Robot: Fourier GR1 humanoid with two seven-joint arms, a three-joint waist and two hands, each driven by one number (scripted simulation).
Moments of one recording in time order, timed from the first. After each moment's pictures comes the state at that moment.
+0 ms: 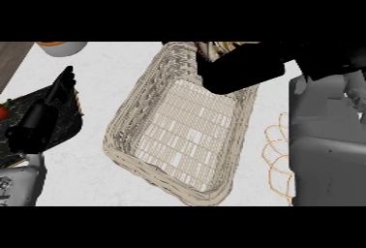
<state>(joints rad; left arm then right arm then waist) -0.21 0.29 0.10 -1.53 -0.13 -0.11 -0.02 -1.08 -0.02 0.01 -1.77 0.67 0.36 1.00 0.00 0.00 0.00</state>
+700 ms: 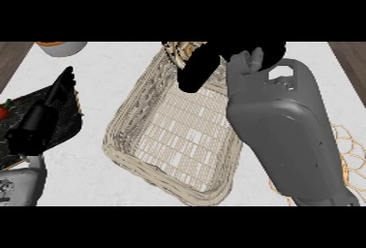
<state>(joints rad) -0.20 0.28 0.10 -1.55 -0.14 -0.10 -0.01 -1.12 -0.03 0.13 -1.51 0.66 0.40 1.05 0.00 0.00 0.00</state>
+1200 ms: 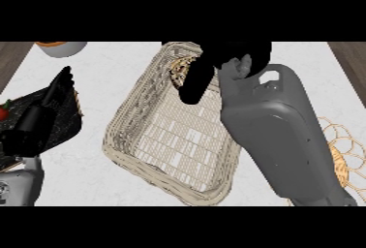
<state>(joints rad) -0.19 0.28 0.10 -1.58 -0.13 -0.11 0.01 -1.10 -0.03 0.17 -1.48 0.61 0.49 1.05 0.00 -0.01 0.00</state>
